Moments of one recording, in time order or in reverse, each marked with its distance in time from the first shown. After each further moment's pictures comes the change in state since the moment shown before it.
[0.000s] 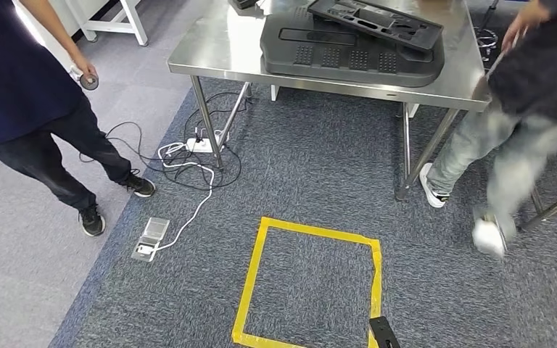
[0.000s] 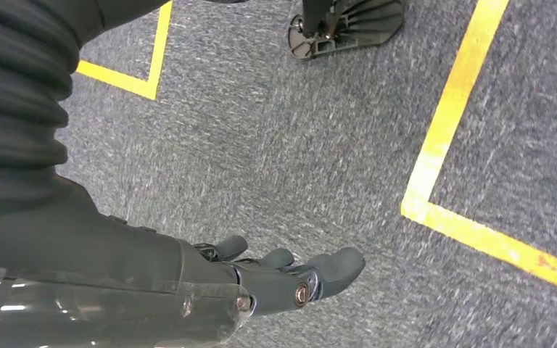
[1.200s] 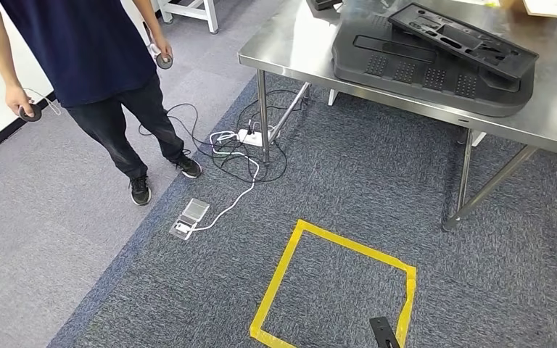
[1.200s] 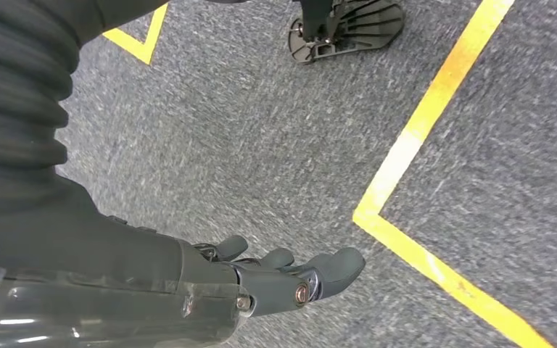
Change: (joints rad) left arm -0.012 -0.004 0.000 -0.007 0.002 -0.006 -0.009; right arm 0.004 -0.008 0.027 0.000 -0.051 -0.012 0.006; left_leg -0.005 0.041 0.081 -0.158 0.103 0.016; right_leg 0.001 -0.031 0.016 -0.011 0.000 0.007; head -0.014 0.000
